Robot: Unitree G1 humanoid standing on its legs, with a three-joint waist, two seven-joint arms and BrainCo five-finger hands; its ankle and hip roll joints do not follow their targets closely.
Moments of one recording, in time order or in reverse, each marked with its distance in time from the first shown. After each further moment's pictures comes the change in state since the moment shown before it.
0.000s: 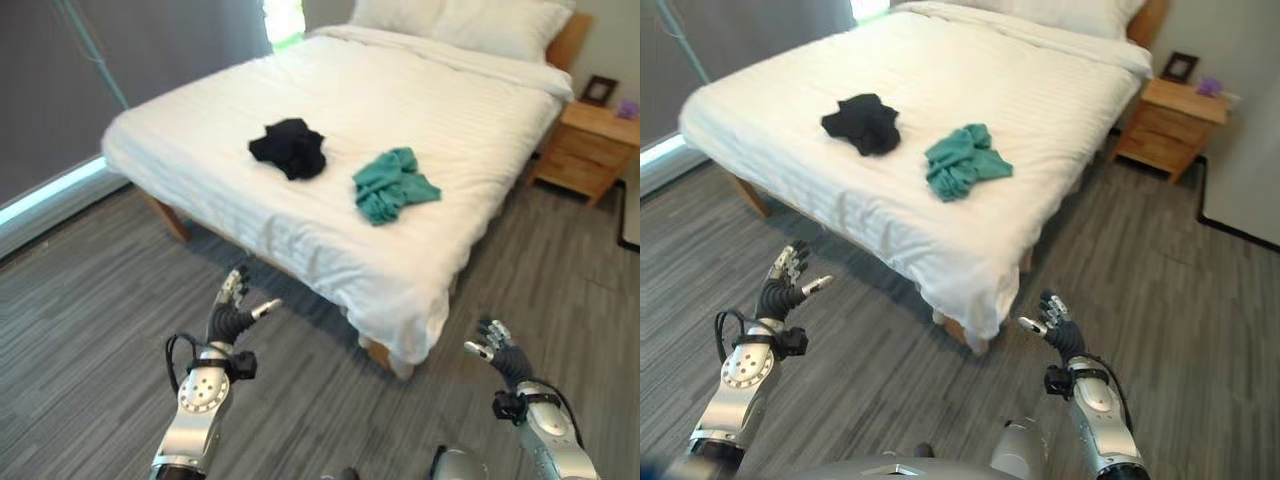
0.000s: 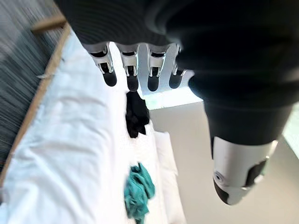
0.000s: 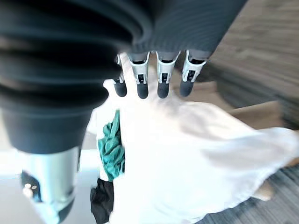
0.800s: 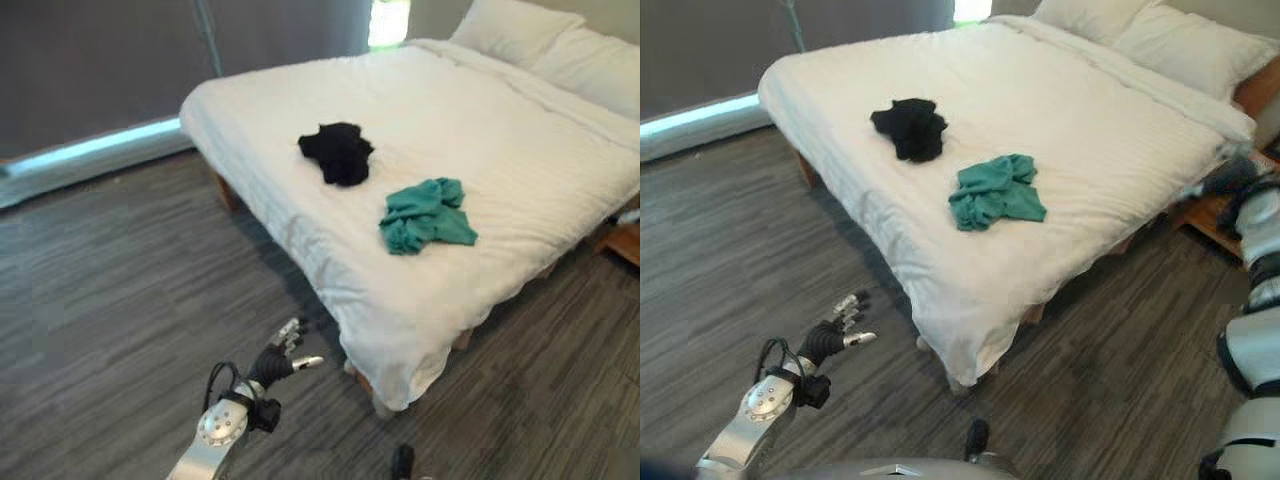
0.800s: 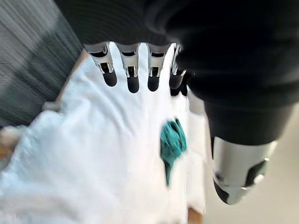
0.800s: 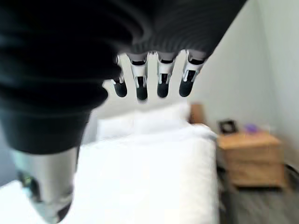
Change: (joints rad) left arm 0.102 0.087 -0.190 -0.023 -0.089 0.041 -0.175; right arm -1.279 -0.688 0.520 0.945 -0.428 0.076 -0.019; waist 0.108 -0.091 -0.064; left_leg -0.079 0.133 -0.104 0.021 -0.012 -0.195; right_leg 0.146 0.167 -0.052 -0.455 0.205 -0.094
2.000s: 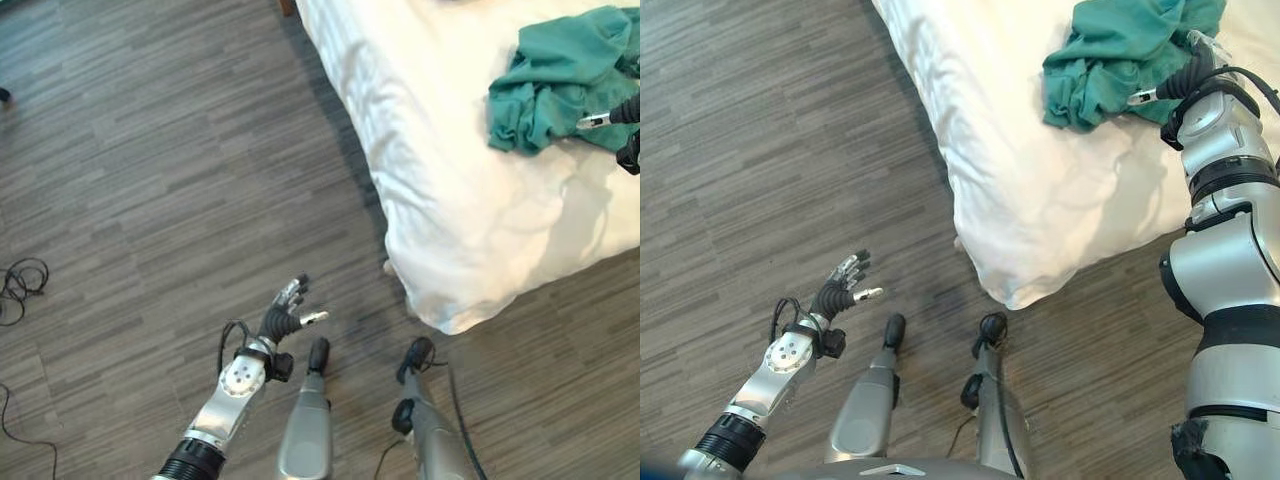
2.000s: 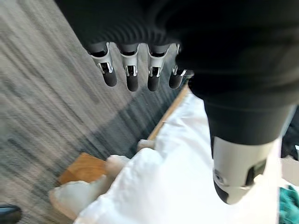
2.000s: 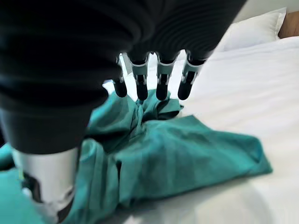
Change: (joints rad) left arm -0.236 -0.037 -0.060 0.104 -0.002 0.008 0.134; right arm -0.281 0.217 0.120 0.098 0.060 0.050 -0.121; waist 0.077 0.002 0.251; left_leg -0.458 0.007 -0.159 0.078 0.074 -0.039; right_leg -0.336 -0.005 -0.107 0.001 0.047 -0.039
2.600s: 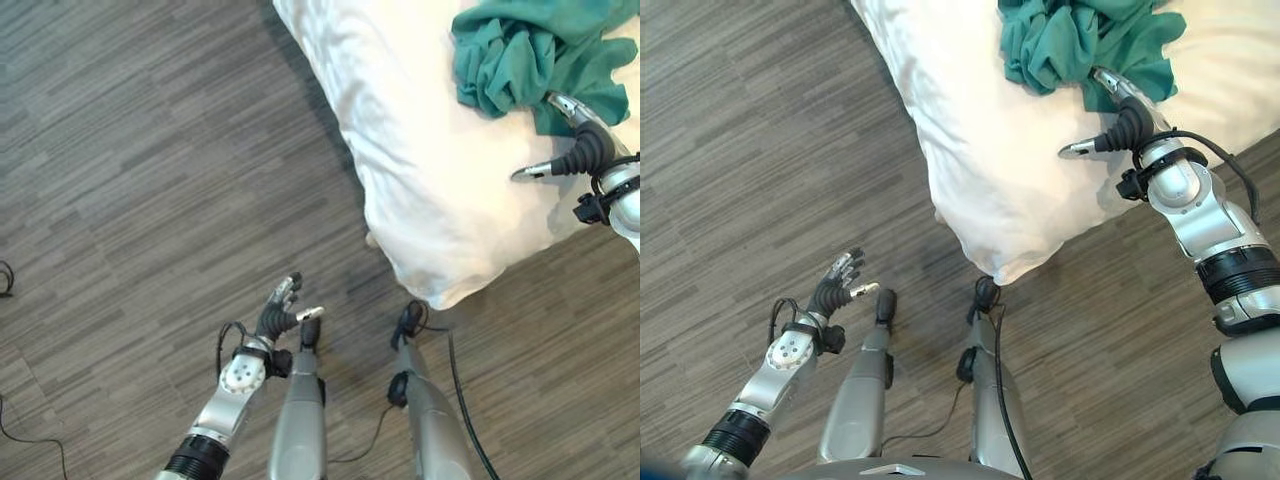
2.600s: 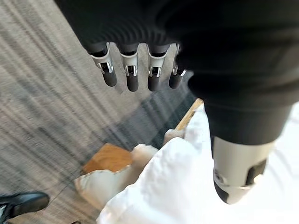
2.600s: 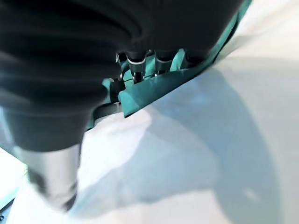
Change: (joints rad) left arm -0.020 -0.011 0.022 0.047 0.003 -0.041 0.030; right arm 0.550 -0.228 -0.207 -0.775 0.104 -0.184 0.078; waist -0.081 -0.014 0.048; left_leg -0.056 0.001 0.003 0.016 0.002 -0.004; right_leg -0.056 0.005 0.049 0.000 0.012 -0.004
